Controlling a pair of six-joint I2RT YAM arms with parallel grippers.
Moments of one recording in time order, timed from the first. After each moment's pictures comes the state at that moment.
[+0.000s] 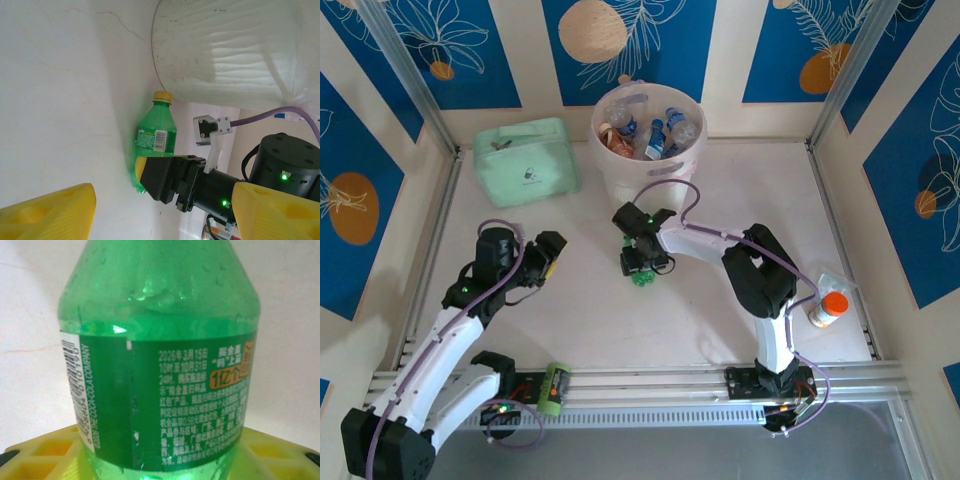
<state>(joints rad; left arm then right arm) -0.28 0.81 0.63 -0.41 0.32 -1.16 0.81 1.95 1.39 -0.78 0.01 0.52</state>
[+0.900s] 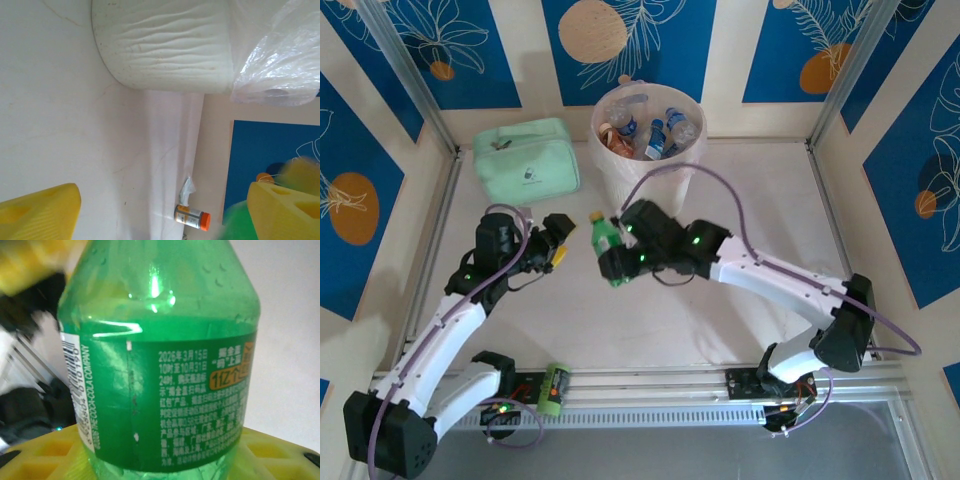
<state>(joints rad) -0.28 0.89 0.70 -0.29 0.45 -1.17 0.96 1.45 1.46 -0.80 -0.09 0.59</state>
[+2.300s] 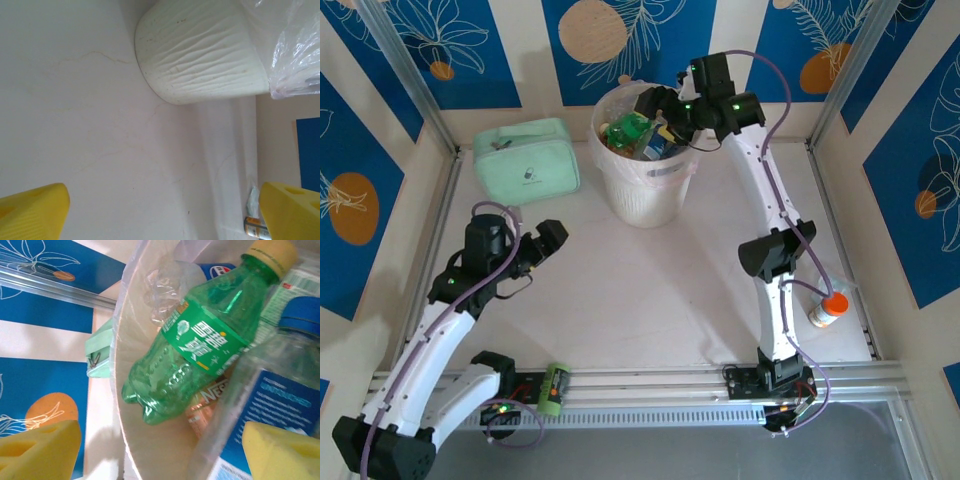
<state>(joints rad) -0.28 0.82 0.82 -0.60 0.26 -0.86 0.37 2.16 2.63 -1.12 -0.45 0.77</state>
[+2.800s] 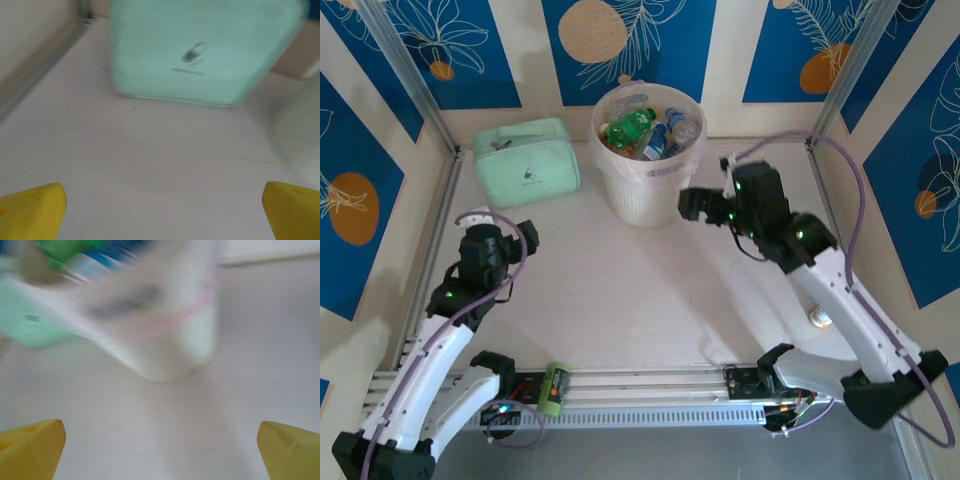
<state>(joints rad) -0.28 0.77 0.65 -0.42 -0.43 -0.41 0.51 1.07 1.18 -0.73 0.16 0.42</state>
